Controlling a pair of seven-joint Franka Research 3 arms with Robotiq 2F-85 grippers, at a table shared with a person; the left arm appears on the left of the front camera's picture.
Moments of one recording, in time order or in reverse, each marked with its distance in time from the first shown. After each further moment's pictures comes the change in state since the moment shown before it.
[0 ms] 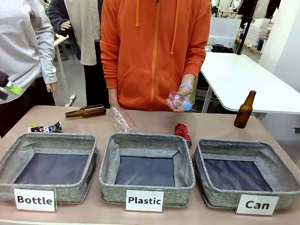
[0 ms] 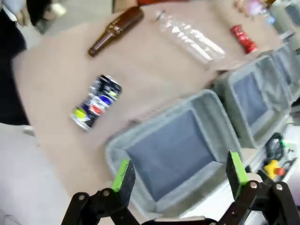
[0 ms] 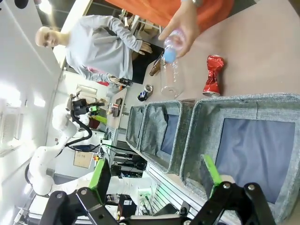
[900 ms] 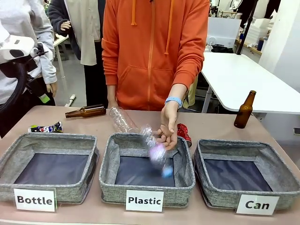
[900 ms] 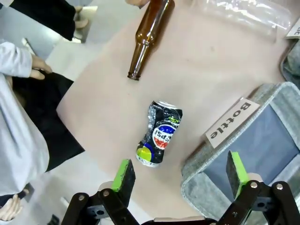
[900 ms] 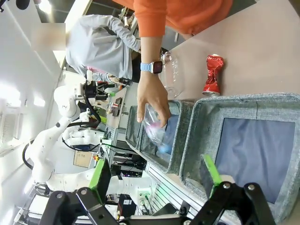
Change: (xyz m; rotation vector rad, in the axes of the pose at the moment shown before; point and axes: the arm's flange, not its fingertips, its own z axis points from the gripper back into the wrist) left arm 0.080 -0.003 -0.092 0.312 0.225 -0.408; right arm 0.000 0.000 -0.001 -0.001 0.003 0.001
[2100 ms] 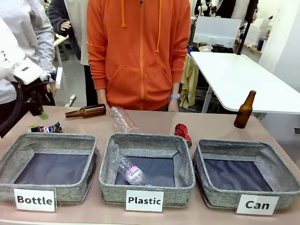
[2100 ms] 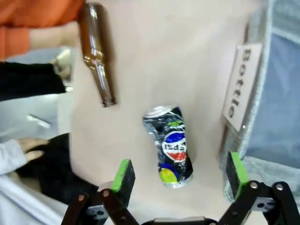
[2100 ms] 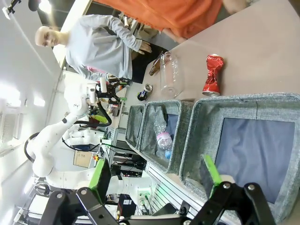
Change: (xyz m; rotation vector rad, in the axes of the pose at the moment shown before) left arm -0.007 0.003 -0.075 -0.045 0.104 -0.609; right arm 0.000 0.000 0.000 0.000 0.000 0.000
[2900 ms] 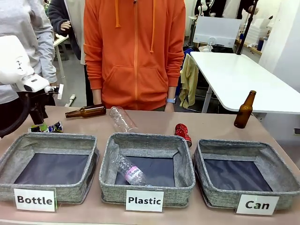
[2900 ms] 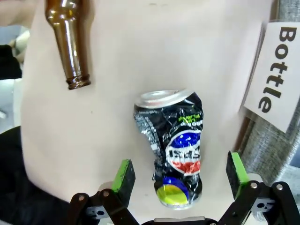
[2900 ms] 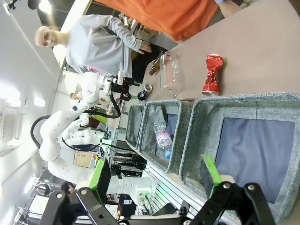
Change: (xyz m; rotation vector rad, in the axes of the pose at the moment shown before) left arm -0.029 0.054 -0.078 -0.218 0.061 0.132; right arm 0.000 -0.001 0.000 0.000 0.001 -0.002
